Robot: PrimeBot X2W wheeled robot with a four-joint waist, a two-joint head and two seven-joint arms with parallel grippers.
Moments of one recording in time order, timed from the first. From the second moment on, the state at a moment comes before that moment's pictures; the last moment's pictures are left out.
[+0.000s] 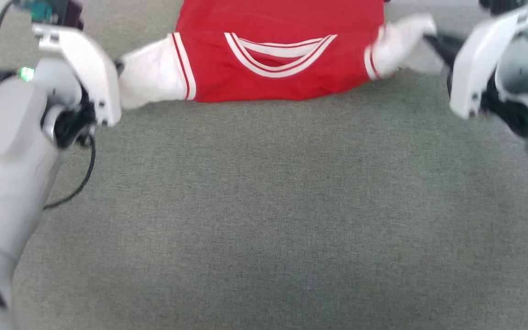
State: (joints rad) left arm -1.18 0.44 -0.82 0.97 -0.94 -0.13 0.33; right arm -1.10 -0.48 0.70 0.66 0.84 0.13 0.32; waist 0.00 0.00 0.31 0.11
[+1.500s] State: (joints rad) left arm -0.27 0.92 -0.80 -0.28 -1.18 0.52 0.53; right arm 0.13 -0.55 0.07 -0.32 0.78 0.13 1.06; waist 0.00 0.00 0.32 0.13
